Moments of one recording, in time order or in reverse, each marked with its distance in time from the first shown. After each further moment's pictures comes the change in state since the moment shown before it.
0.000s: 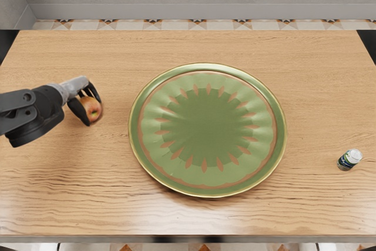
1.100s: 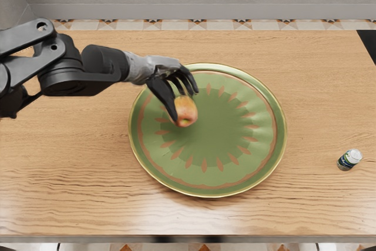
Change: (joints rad) left arm -0.067 -0.224 -0.413 -0.012 -0.288 -0.478 0.002; right arm 0.000 0.000 0.000 0.000 0.000 0.000 0.000
